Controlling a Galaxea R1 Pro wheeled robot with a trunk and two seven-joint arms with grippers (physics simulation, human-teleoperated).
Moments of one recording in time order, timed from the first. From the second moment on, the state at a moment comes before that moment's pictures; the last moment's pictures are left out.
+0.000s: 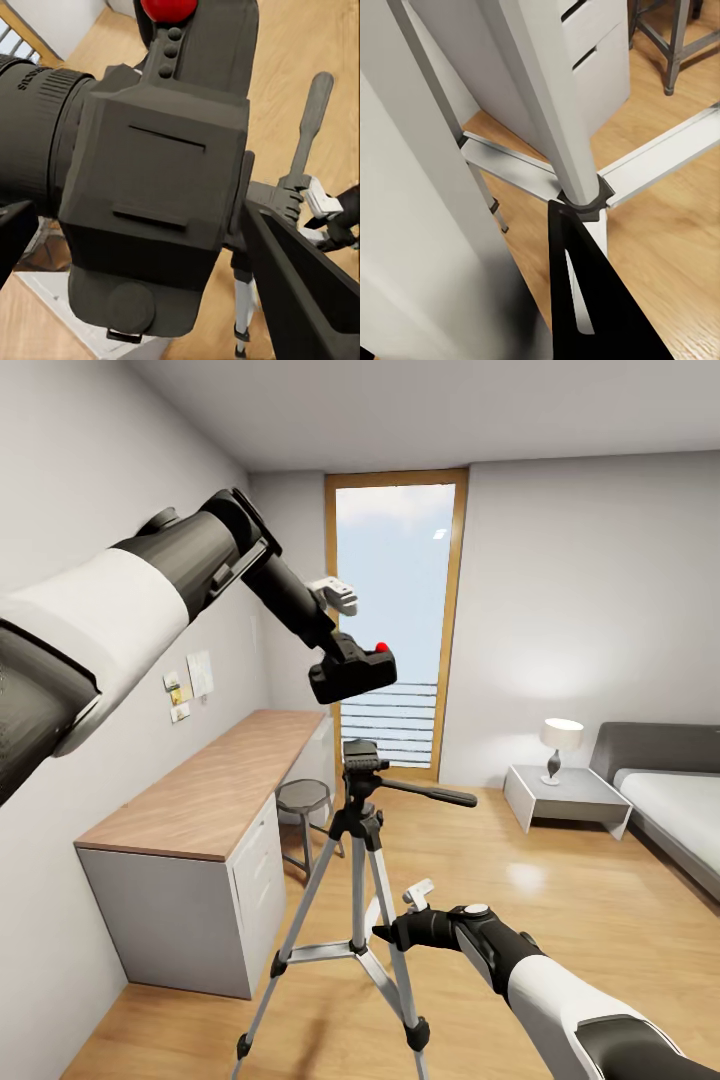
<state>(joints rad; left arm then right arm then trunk) -1.97 -0.08 -0.86 -0.26 -0.07 0.74 -1.33 -0.79 0.06 0.10 -0.25 0.12 0.13 0.67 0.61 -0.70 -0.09</state>
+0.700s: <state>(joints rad) -1.97 -0.10 -0.90 -0.26 -0.07 0.74 -1.44 -0.79 0.06 0.09 -0.25 0.12 0.13 0.67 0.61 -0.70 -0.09</state>
